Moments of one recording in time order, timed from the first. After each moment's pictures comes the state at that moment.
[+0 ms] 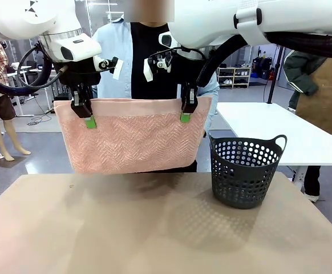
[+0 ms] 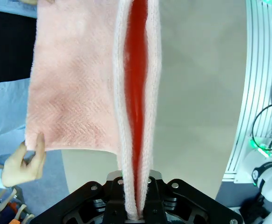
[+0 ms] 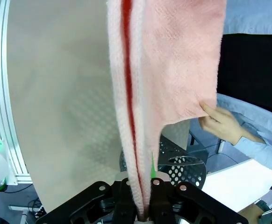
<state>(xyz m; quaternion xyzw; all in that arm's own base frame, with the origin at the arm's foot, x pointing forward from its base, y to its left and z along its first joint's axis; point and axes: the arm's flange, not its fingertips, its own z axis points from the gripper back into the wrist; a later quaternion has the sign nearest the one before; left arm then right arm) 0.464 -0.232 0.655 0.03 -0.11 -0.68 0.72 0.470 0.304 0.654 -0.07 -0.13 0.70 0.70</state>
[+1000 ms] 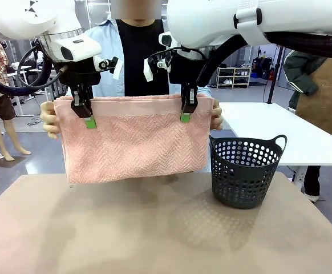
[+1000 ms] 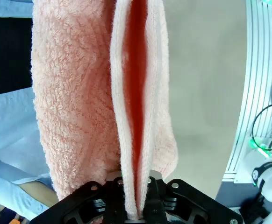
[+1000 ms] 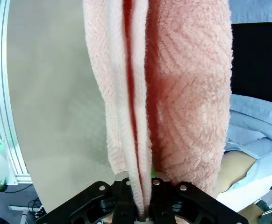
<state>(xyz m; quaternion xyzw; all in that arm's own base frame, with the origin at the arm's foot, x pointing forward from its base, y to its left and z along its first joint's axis) 0.464 -0.233 0.655 0.03 -0.11 -0.68 0.72 0.470 0.304 0.654 -0.07 -0.13 0.70 0.70</state>
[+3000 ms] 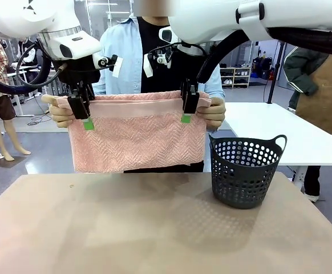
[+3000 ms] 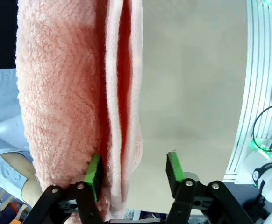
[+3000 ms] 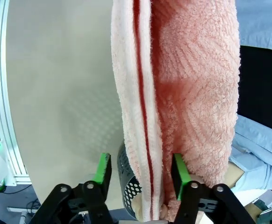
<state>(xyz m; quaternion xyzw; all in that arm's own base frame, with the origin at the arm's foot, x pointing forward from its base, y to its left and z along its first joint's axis) 0.463 -0.232 0.660 0.03 -0.11 -0.68 0.72 0.468 0.304 0.663 -0.08 -0.14 0.70 0.69</state>
